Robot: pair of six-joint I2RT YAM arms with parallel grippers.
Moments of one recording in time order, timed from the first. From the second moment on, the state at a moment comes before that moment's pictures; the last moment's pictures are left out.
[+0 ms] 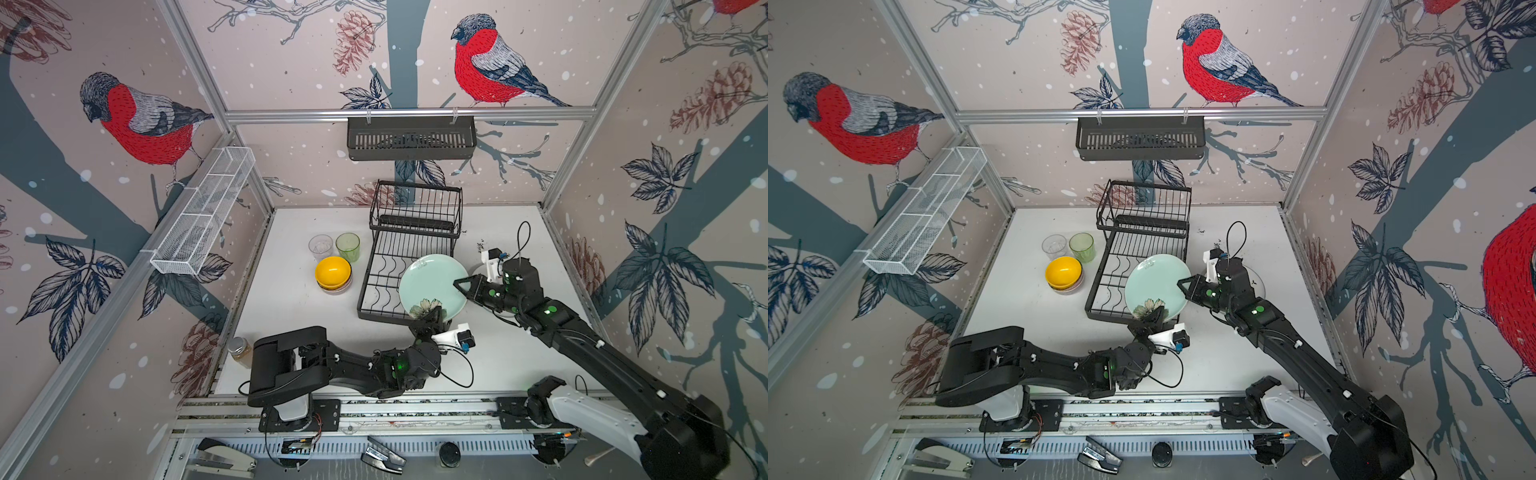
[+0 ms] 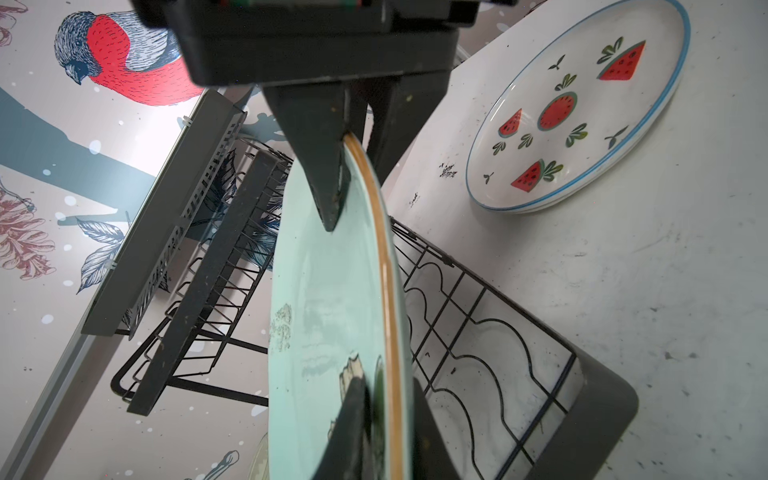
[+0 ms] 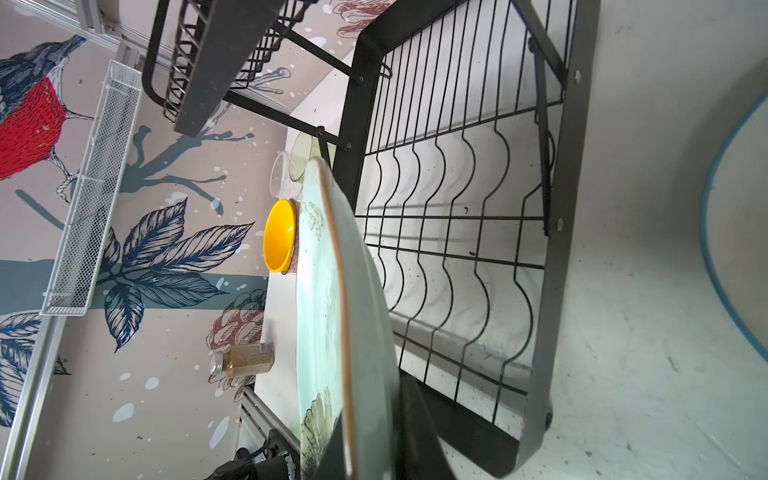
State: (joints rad) left arm -1.39 1.66 0.64 0.84 -0.91 0.80; right arm 0.49 0.99 0.69 -0.23 -0.36 0.84
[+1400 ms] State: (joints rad) left arm -1.39 1.68 0.62 1.03 -0.97 0.73; right arm 0.30 0.91 0.64 -0.27 -0.39 0.82
